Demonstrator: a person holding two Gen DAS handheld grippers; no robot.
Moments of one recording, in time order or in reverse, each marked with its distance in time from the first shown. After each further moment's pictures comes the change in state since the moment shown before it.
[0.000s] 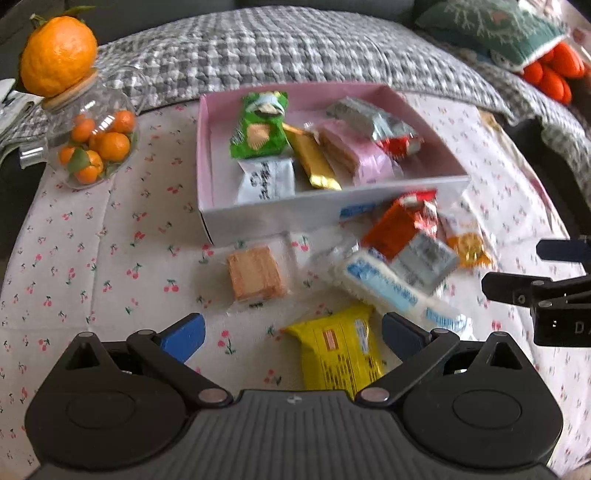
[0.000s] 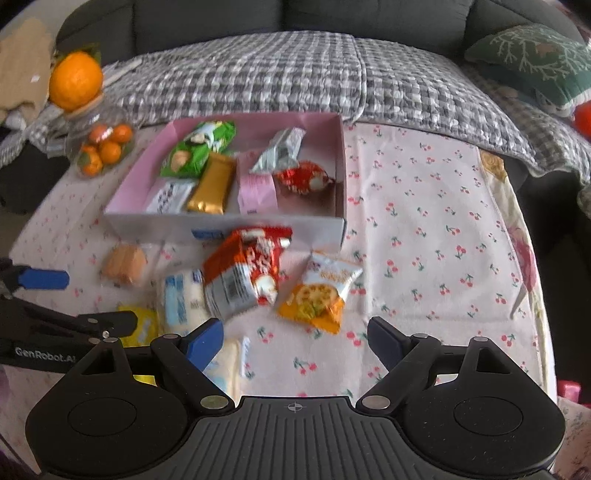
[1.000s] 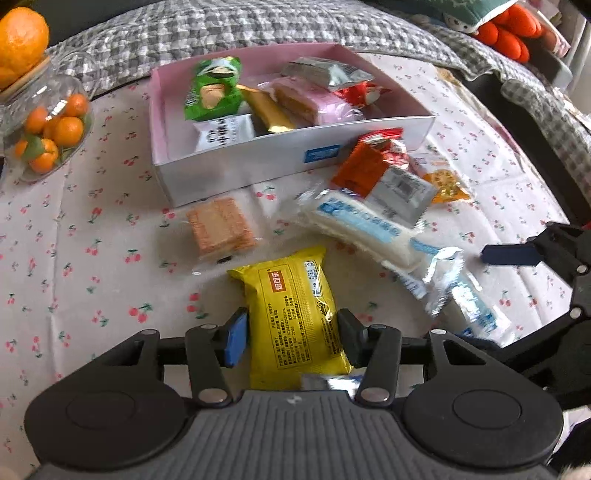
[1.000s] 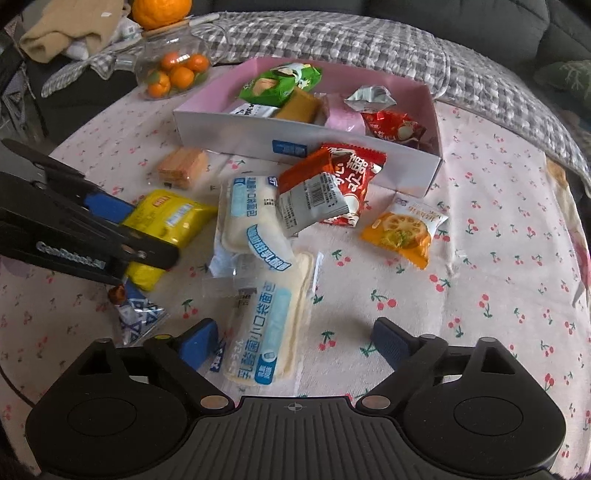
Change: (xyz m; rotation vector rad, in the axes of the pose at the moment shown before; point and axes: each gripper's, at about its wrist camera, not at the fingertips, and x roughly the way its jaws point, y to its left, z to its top) left arm 0.014 0.006 -0.024 0.115 0.044 -0.102; right arm 0.025 0.034 -0.055 -0.198 0.015 0.100
